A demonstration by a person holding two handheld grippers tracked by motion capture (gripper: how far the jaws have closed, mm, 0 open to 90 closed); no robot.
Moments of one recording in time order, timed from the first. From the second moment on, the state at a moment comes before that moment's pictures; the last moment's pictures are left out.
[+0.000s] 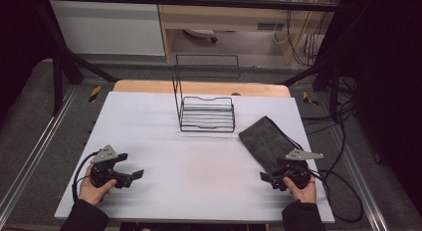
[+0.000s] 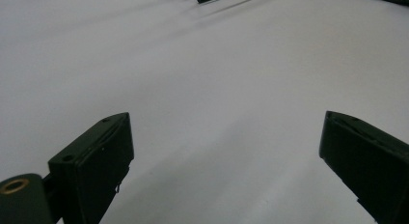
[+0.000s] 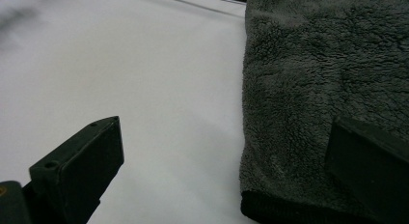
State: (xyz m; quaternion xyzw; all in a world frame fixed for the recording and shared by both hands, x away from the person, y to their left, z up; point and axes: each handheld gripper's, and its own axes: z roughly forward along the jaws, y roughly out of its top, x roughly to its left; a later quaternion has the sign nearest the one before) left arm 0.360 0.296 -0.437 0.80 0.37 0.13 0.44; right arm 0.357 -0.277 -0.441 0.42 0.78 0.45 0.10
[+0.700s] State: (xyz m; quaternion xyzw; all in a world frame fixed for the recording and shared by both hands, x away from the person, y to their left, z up) left arm 0.360 0.299 -0.440 0.80 0.38 0.13 0.44; right arm 0.362 -0.268 -0.440 0.44 0.80 0.38 0.16
